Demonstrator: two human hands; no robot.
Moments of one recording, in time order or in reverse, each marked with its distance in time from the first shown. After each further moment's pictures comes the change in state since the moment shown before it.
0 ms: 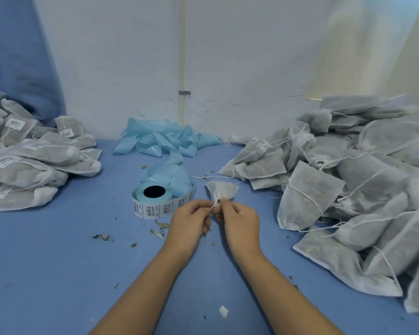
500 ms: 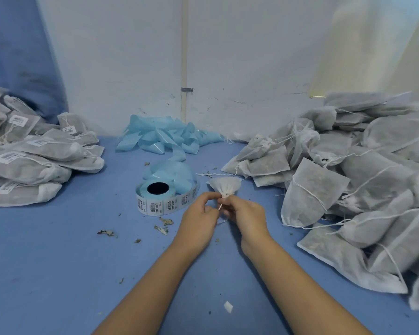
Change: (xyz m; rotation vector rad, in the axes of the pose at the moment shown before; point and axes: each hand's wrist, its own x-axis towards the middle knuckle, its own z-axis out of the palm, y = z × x) left_hand 0.000 -0.001 0.004 0.238 -0.074 0.093; right_hand 0.008 -0.009 -0.005 0.389 -0.086 0.313
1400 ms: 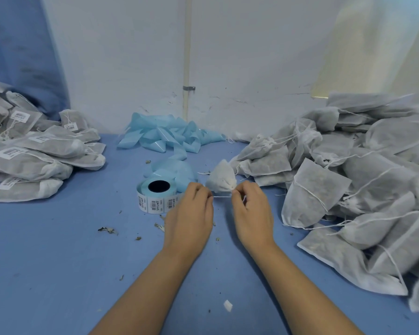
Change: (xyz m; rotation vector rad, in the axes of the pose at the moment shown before) left_hand -0.012 0.004 -0.011 0.727 0.307 0.375; right_hand 0.004 0.001 -0.011 -0.824 0.126 -0.639
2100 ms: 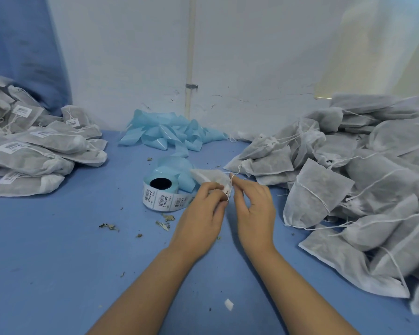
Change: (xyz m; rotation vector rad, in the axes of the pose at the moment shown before) left_hand 0.001 0.000 0.009 -0.370 -0.131 0.132; right_hand -0.008 -0.002 0.003 0.141 0.155 -0.201
